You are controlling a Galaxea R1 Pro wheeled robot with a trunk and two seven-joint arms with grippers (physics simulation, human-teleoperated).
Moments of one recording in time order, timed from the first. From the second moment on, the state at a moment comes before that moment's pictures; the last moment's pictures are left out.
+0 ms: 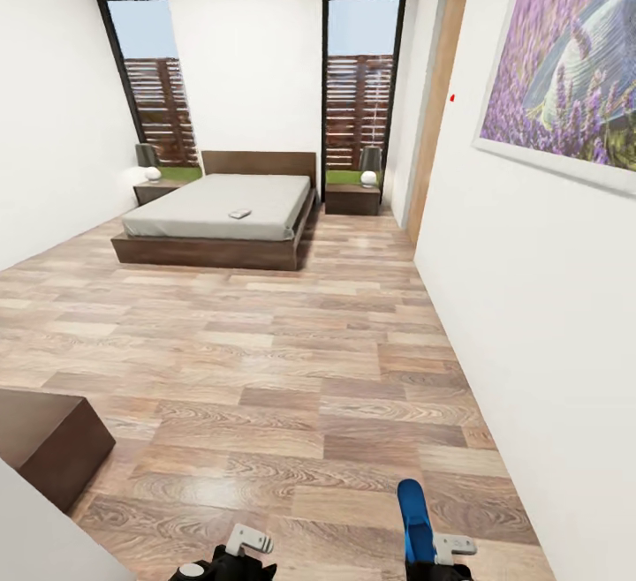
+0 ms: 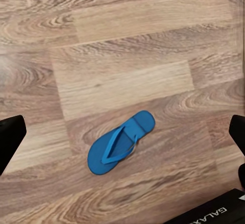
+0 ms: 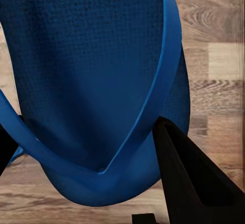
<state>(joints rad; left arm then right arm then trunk) -0.45 -0.05 -0.13 -0.21 -0.07 -0.01 -0.24 -0.42 0.01 -0.07 -0.20 0.01 -0.02 -0.02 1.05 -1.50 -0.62</state>
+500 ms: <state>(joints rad) -0.45 -0.05 -0.13 -0.21 -0.07 -0.02 -0.25 -0.42 0.01 -0.07 -0.20 0.01 -0.02 -0.02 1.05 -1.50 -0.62</state>
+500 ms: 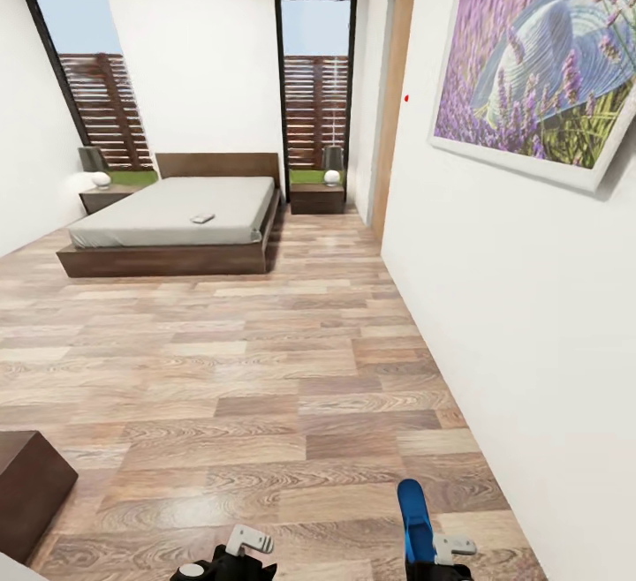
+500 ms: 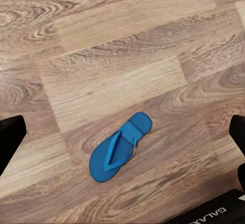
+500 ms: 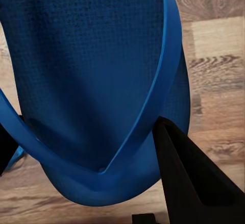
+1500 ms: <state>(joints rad) -0.45 -0.05 -0.13 -0.21 -0.07 -0.02 -0.25 -0.42 0.01 -0.07 -0.20 0.01 -0.02 -0.02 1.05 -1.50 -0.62</state>
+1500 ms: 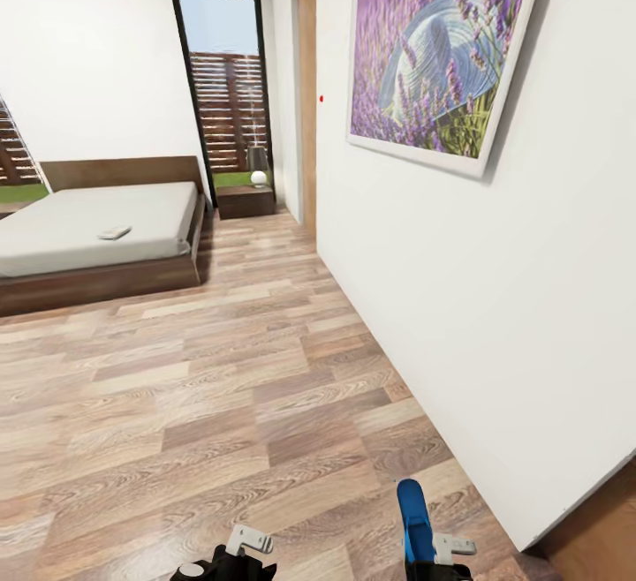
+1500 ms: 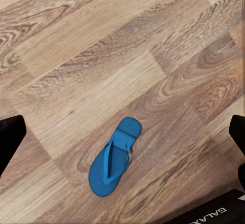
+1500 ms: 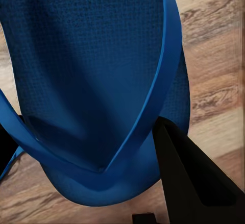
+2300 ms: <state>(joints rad) -0.45 -0.05 -0.13 -0.21 -0.07 -0.02 -0.25 -0.42 0.01 -0.07 -0.20 0.01 -0.02 -0.02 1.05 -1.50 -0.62</state>
